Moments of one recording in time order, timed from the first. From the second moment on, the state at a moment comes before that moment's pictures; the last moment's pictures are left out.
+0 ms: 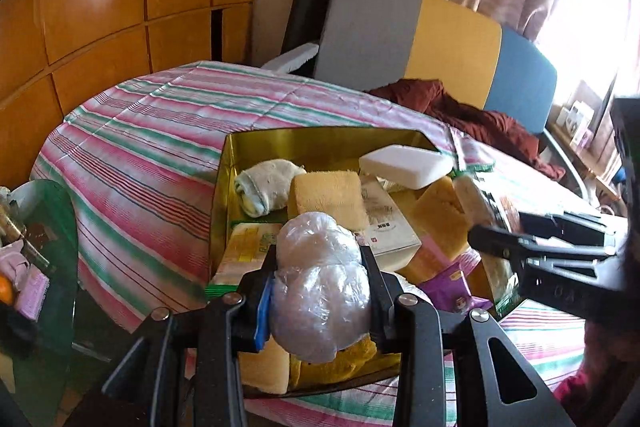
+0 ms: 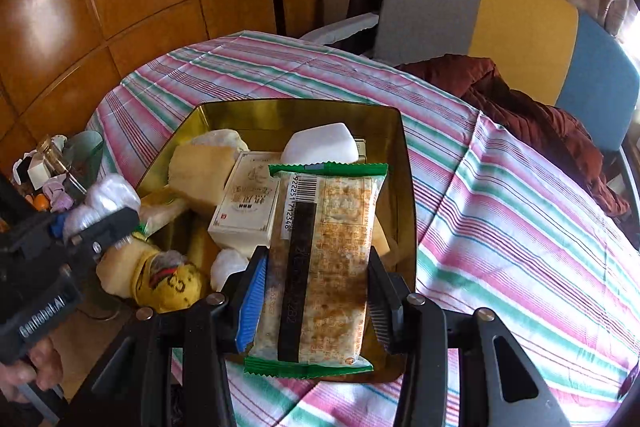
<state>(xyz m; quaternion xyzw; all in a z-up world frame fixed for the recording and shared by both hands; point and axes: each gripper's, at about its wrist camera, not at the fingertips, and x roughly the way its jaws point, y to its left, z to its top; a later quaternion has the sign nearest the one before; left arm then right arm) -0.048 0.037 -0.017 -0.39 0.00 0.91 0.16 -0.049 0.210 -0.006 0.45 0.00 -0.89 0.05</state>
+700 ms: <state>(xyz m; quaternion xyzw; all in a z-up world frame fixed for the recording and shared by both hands) -0.093 0.053 -0.052 -0.42 -0.01 0.89 0.15 -0.113 0.216 -0.020 0.47 -0.05 -0.88 0.07</state>
